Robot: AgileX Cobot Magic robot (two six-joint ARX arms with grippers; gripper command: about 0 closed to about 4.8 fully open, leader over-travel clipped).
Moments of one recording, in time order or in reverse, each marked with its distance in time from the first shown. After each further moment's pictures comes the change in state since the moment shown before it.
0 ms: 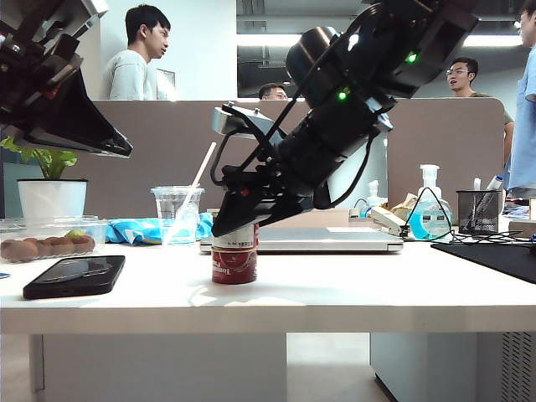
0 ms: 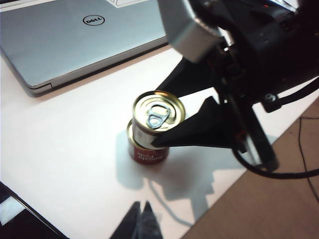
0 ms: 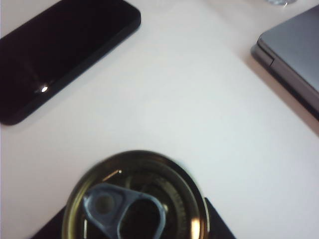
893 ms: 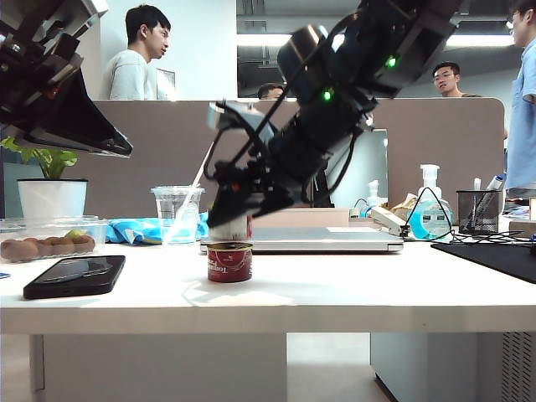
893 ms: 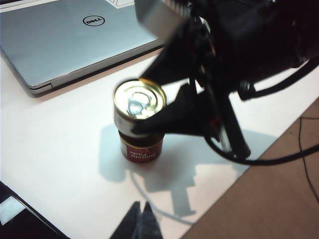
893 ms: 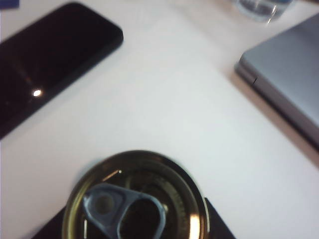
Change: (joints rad) left arm 0.000 0.000 0.000 0.000 0.000 0.000; right arm -0.002 0.052 0.085 -0.017 0.026 0.000
